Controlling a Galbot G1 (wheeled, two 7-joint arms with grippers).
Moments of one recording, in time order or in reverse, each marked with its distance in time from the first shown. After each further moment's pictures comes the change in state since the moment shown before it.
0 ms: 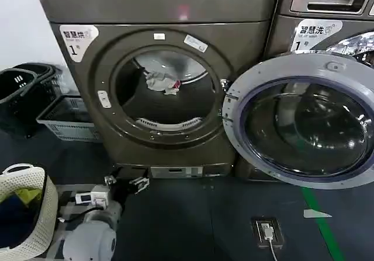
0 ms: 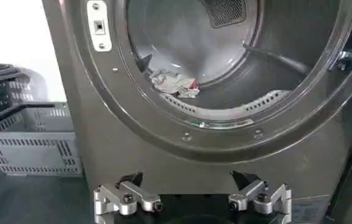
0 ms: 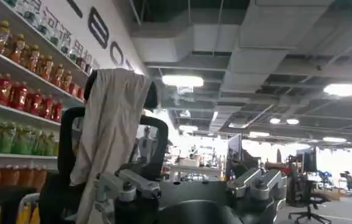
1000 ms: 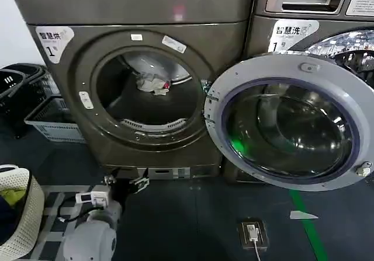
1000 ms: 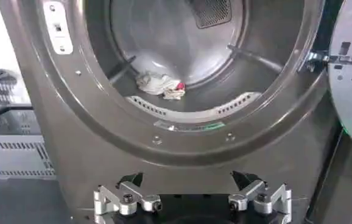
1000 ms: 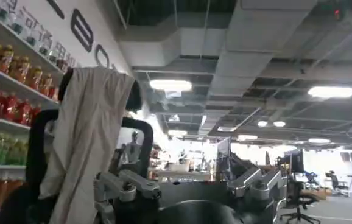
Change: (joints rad) left arm -0.002 0.005 -0.001 -0.012 0.012 0.000 -0.003; right arm -0.005 0.005 0.015 -0.016 0.048 0.034 0.054
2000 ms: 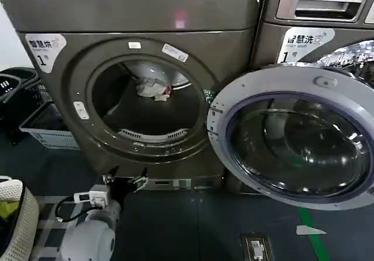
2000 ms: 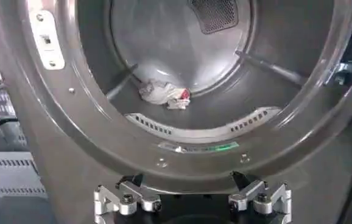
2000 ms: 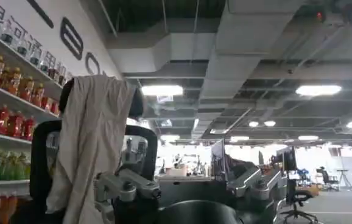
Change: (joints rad) left arm -0.009 0.005 -0.006 0.016 0.003 0.000 -0.006; right arm -0.002 -0.002 -0.002 -0.008 -0.002 0.002 -0.002
